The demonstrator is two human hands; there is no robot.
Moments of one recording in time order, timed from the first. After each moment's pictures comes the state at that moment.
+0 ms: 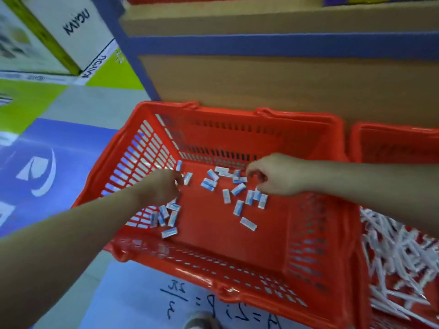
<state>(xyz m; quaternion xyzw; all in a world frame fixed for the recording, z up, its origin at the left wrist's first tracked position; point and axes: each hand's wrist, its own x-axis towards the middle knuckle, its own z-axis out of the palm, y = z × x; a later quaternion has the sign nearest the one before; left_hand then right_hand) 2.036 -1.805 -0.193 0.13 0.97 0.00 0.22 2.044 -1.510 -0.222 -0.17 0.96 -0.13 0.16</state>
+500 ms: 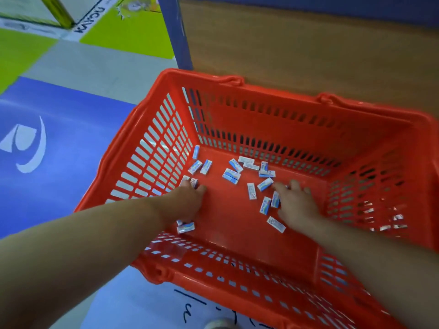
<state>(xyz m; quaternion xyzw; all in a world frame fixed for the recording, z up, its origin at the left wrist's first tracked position) 2.034 -1.847 -0.309 0.36 0.83 -0.31 0.30 2.076 -1.579 -0.314 -0.01 0.97 -0.06 0.23</state>
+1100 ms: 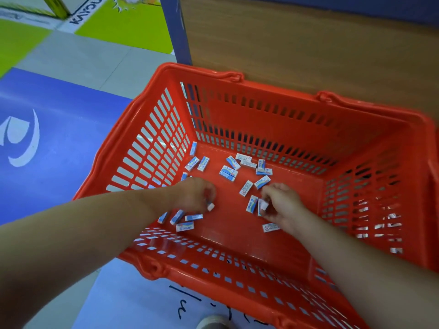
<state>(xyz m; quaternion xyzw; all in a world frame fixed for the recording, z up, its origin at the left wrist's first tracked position) 2.026 -1.835 -0.292 0.18 0.89 0.17 0.38 2.074 -1.615 -0.295 0.42 0.57 -0.67 0.22</state>
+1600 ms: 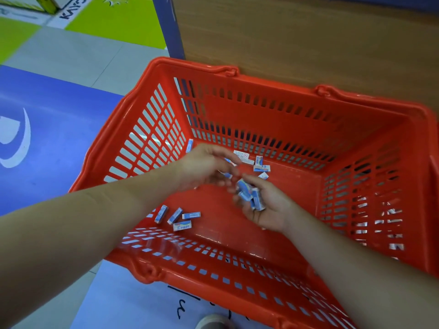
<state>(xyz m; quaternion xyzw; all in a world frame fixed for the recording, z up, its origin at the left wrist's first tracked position) 2.009 -1.790 -0.230 -0.05 0.71 0.59 0.39 2.072 -1.633 -0.274 0.33 0.34 -0.79 0.39</state>
